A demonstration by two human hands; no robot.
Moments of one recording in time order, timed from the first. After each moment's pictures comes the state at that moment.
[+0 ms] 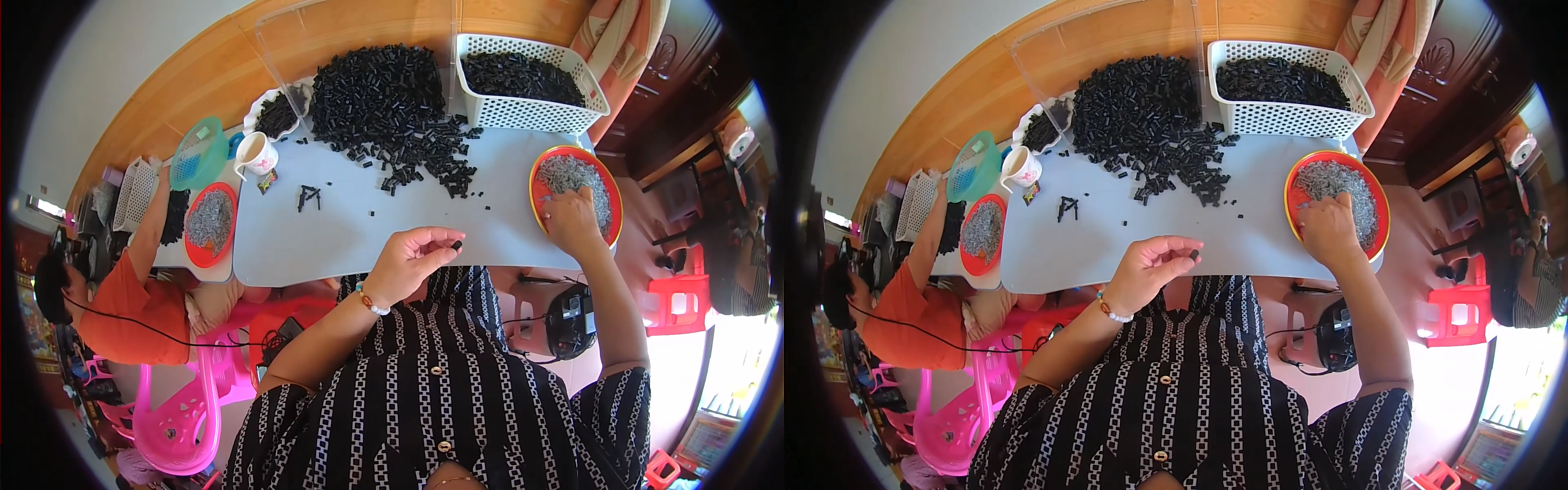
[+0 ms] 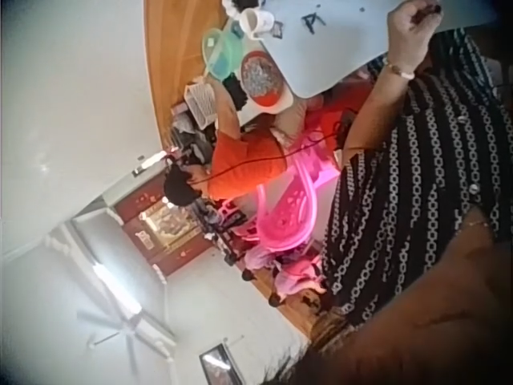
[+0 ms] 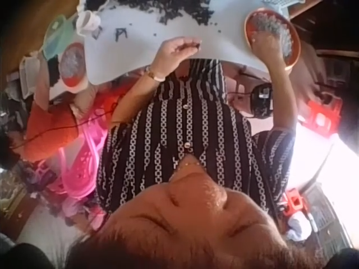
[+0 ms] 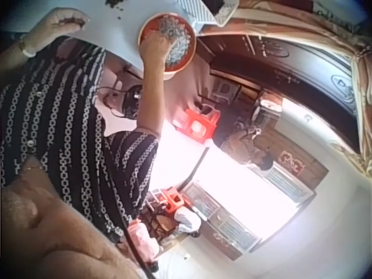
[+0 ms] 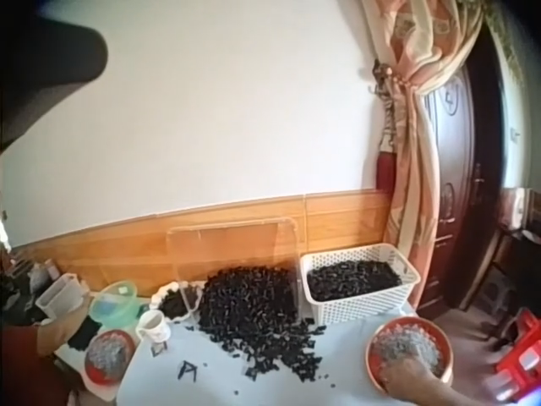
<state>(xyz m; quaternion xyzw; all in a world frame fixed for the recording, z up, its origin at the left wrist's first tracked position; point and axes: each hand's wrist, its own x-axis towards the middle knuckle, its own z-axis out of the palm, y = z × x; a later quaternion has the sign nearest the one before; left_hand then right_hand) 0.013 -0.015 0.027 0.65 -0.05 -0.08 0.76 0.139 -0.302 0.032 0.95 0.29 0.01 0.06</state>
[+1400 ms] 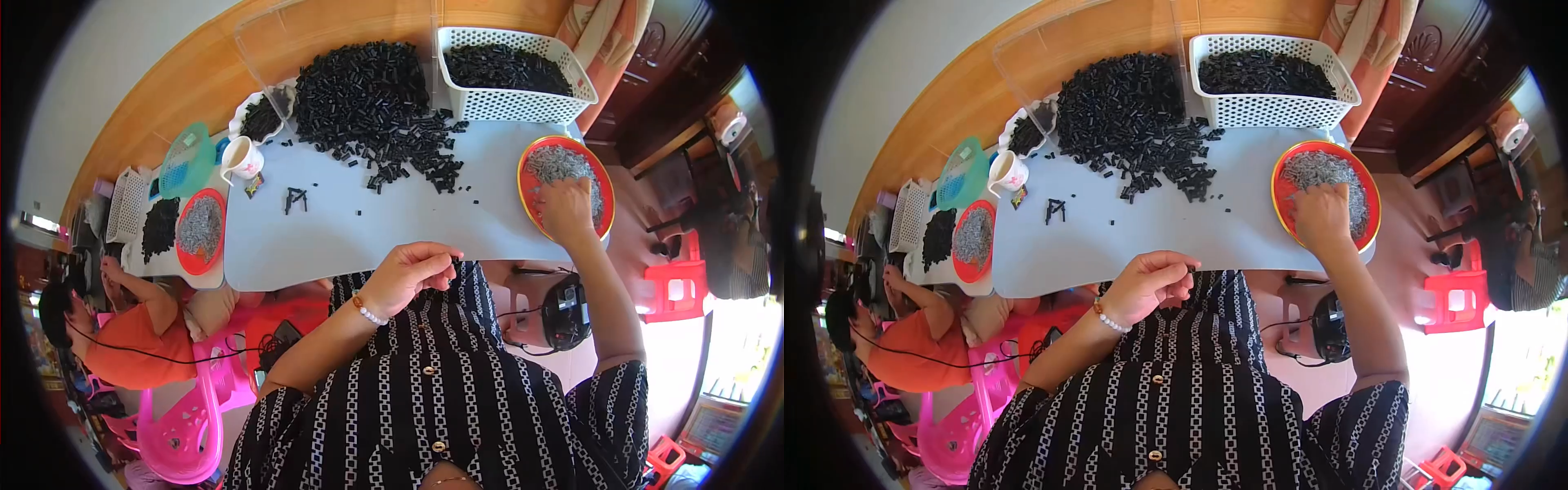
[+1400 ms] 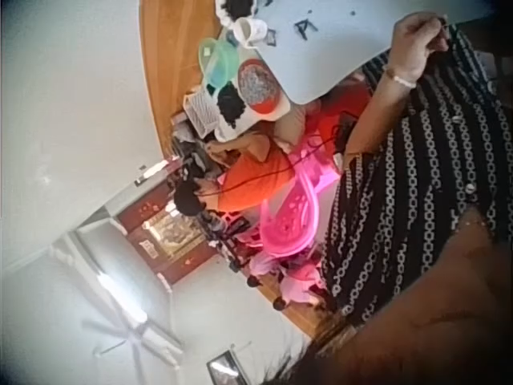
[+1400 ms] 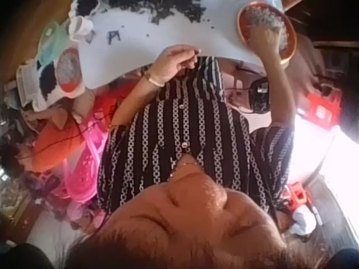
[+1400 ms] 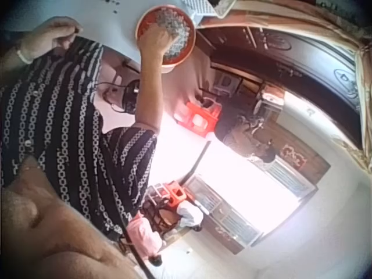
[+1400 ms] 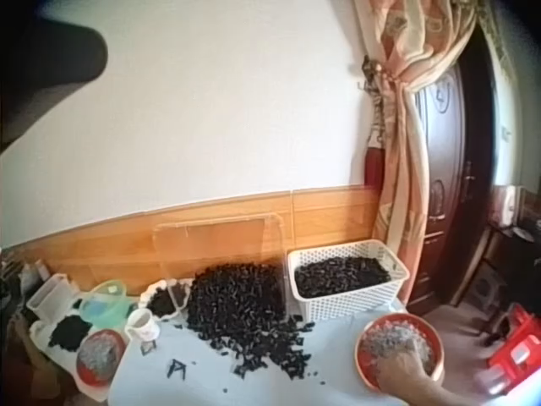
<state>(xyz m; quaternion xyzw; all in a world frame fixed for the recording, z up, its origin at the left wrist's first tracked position) 0.000 -0.020 0.023 0.46 0.06 -0.26 0.85 0.142 -0.302 0.022 0.97 0.23 0.08 0.07</state>
